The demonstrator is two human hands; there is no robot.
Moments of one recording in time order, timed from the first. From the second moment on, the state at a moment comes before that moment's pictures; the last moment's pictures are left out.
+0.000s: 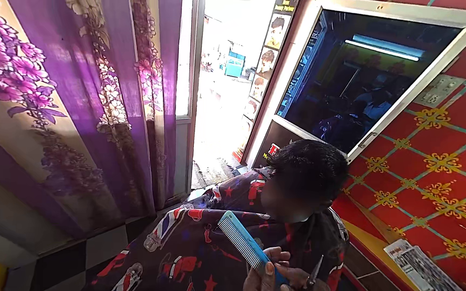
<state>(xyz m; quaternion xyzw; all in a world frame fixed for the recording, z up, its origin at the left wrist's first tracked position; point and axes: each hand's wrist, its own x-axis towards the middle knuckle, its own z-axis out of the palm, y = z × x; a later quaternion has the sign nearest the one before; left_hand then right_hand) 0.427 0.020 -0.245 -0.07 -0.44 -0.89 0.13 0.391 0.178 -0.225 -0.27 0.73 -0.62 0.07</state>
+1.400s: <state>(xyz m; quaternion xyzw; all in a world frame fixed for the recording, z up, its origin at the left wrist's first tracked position) 0.215 -0.143 -0.119 -0.49 -0.77 -0.27 0.32 0.273 0.157 0.047 -0.20 0.93 -0.21 0.23</state>
